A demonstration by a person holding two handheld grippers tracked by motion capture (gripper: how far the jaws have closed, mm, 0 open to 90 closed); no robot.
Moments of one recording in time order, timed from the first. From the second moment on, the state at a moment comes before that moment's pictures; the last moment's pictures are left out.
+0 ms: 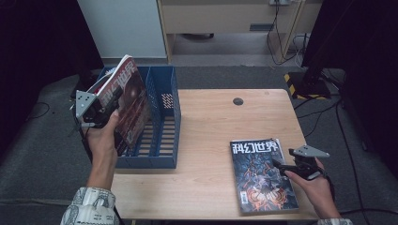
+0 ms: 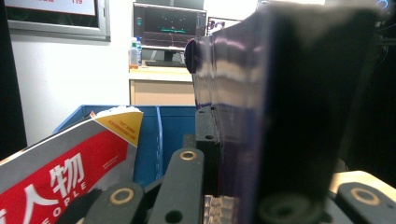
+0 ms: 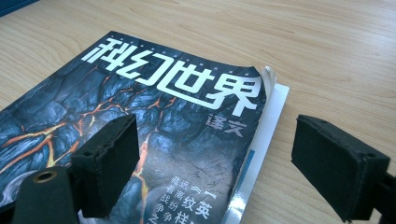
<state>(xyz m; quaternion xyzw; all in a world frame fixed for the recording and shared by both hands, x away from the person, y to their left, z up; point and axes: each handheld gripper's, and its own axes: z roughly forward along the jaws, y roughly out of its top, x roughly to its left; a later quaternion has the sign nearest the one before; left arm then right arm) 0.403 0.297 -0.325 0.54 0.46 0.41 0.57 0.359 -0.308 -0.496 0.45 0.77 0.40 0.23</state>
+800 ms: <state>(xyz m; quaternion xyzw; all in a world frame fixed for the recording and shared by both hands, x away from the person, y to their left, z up) 0.421 0.300 -0.365 0.54 0.47 0.40 0.56 0.359 -0.310 -0.497 0.45 0.77 0.40 0.23</state>
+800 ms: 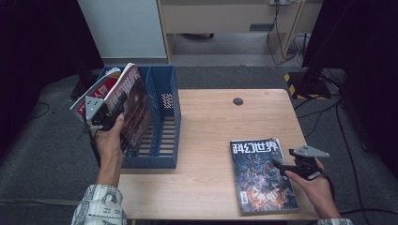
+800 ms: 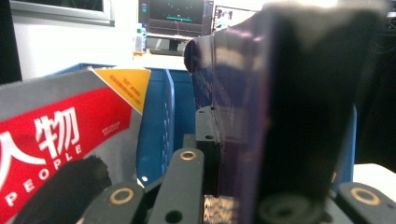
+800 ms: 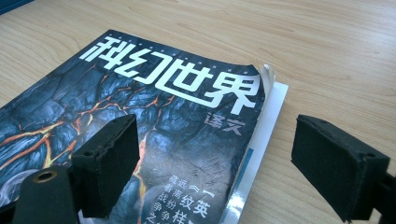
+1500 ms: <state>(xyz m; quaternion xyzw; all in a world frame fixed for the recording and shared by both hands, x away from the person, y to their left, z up) 0.434 0.295 -0.388 0.54 0.48 0.40 0.56 0.359 -0.311 -0.497 0.45 0.77 0.40 0.23</state>
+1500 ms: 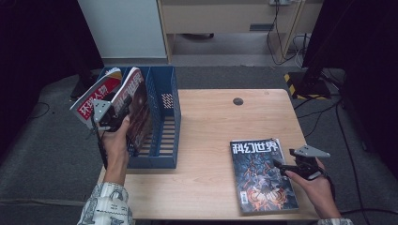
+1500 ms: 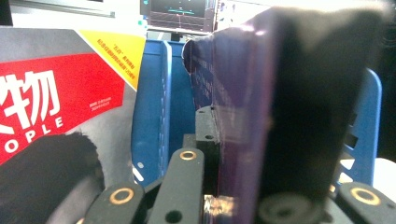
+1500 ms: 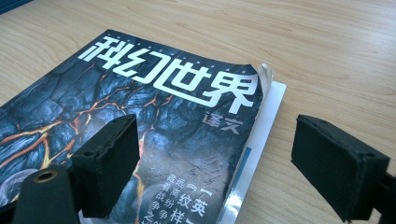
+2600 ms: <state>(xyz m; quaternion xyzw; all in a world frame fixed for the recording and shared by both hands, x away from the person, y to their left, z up) 0.442 0.305 -0.404 0.53 0.50 0.40 0.55 0.359 -0.310 -0.499 0.45 0.77 0.40 0.22</state>
